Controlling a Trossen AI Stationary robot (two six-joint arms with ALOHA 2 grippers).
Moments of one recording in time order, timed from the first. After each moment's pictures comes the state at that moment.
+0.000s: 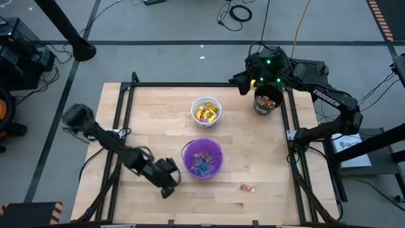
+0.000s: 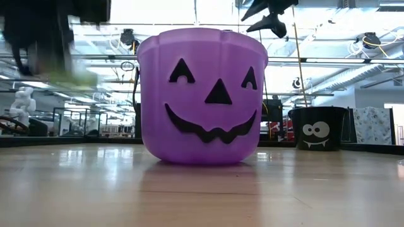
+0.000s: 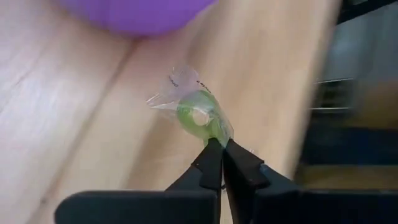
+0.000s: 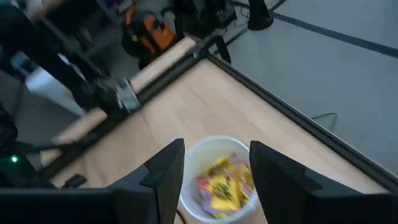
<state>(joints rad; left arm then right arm) -0.58 1.48 0.85 -0.28 -0.09 -1.09 -0.55 1.32 1.48 -0.66 -0.21 0.38</state>
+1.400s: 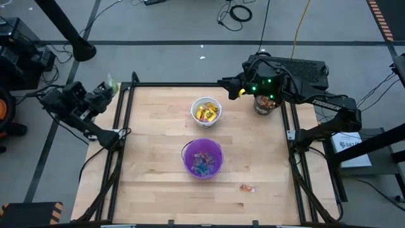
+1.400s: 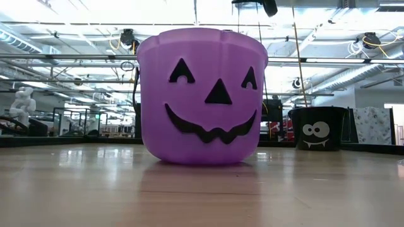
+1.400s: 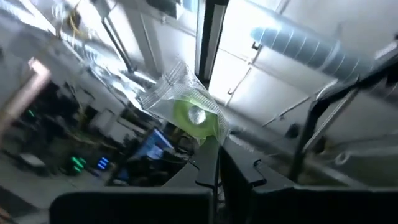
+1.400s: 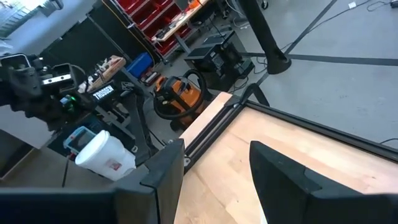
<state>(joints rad) -0.55 0.56 0.86 0.52 -0.63 -0.03 -0.25 1.32 1.48 -0.40 0.14 0.72</state>
